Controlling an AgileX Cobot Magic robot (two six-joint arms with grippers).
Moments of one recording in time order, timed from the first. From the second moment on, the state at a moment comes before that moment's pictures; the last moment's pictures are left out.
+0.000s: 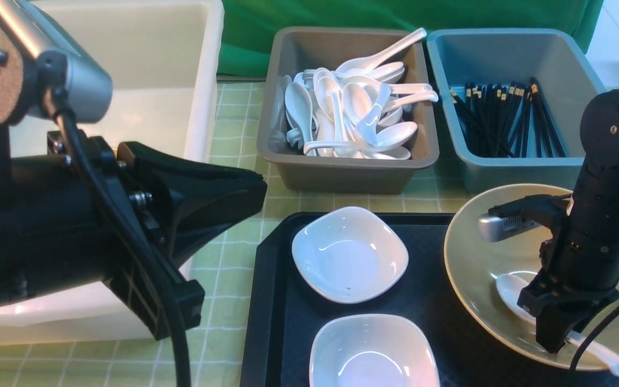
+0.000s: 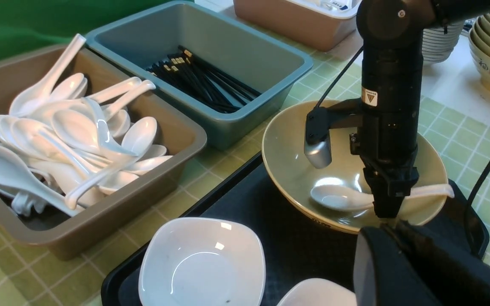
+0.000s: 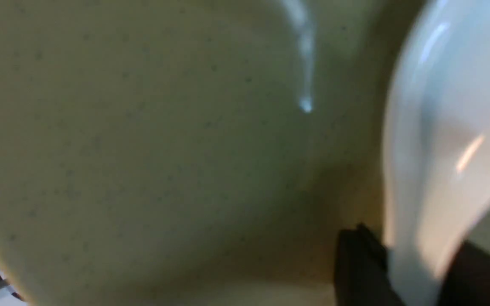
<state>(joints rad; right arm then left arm) 0.20 1.78 -1.12 0.13 1.12 -0.28 -0.58 0.84 -0.82 -0.62 0.52 0.66</state>
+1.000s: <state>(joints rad) 0.24 2.22 -2.03 0.64 0.68 -0.48 -0.58 0.92 -0.82 -0.61 0.47 0.65</state>
